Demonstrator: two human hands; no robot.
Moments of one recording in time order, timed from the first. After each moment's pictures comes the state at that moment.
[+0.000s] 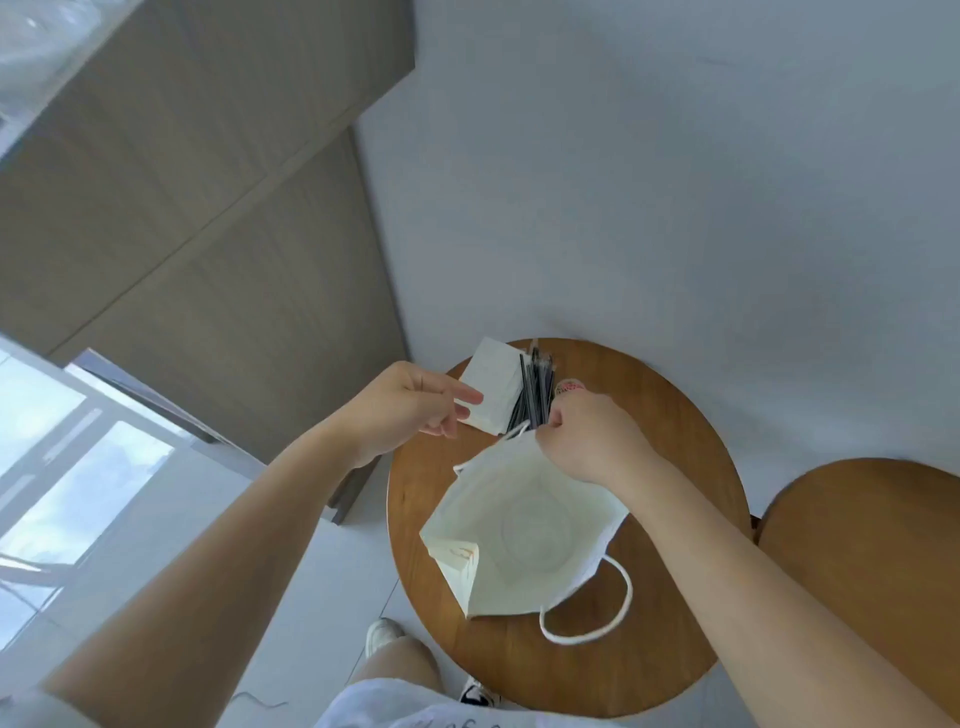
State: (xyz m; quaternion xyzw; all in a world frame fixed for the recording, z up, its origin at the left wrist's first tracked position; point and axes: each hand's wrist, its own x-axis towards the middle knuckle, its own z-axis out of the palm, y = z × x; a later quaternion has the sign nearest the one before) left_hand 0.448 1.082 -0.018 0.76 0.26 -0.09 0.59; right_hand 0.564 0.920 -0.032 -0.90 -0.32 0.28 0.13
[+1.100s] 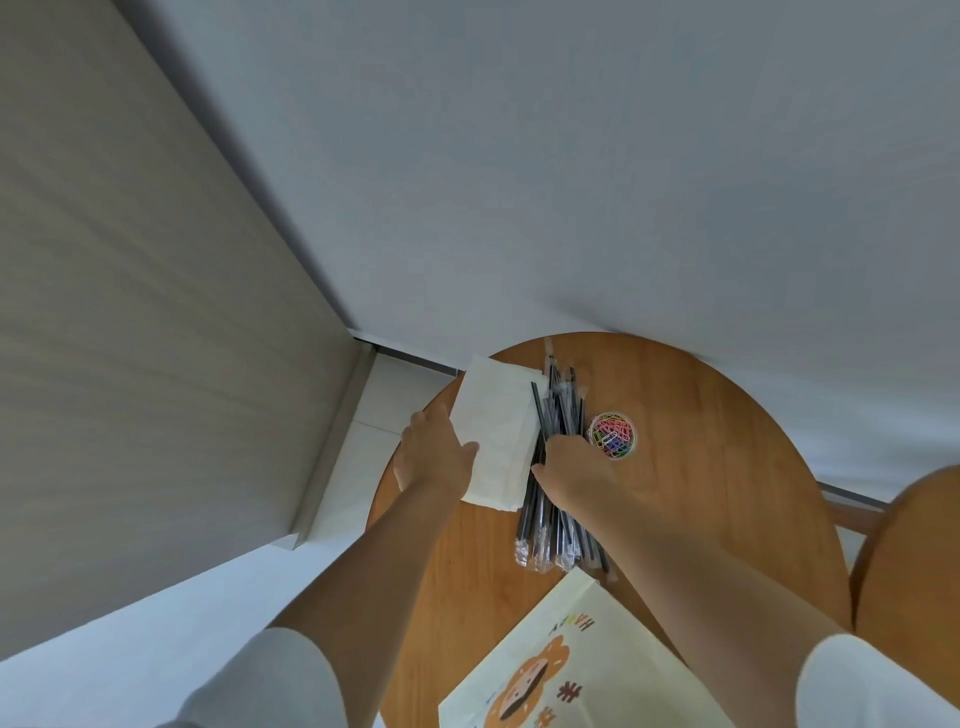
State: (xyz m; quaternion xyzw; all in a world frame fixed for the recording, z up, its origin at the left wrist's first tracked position) left_hand 0.629 1.167 -0.291 0.84 0.42 -0.19 0.28; right_hand 0.704 1.040 -0.288 -0.90 -0.19 0.40 -0.05
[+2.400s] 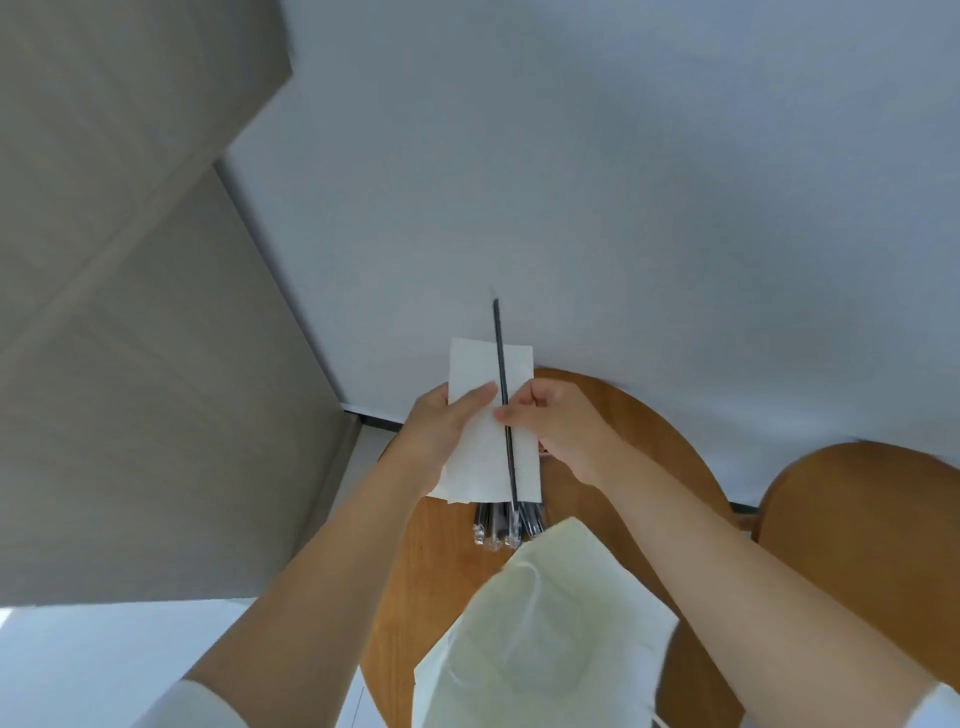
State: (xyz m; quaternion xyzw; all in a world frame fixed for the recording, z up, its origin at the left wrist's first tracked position) left_hand 0.595 1.121 -0.116 0.57 0.32 -0.05 0.76; right_hand 0.665 0.994 -0.093 -0.78 -0.08 0.37 0.50
